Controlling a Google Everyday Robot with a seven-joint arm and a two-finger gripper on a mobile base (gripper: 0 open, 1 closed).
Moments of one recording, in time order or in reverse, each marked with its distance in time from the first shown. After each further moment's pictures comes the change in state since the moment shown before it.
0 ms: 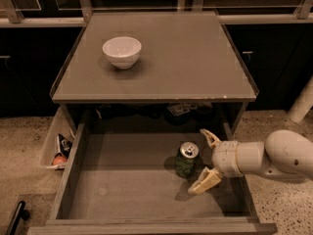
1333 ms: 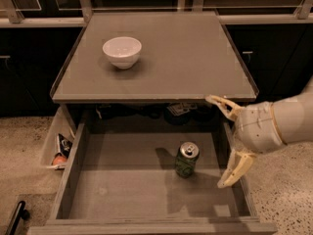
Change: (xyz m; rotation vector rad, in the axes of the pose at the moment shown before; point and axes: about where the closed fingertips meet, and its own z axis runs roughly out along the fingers) arm -0.132 0.021 -0.124 -0.099 0.079 -0.367
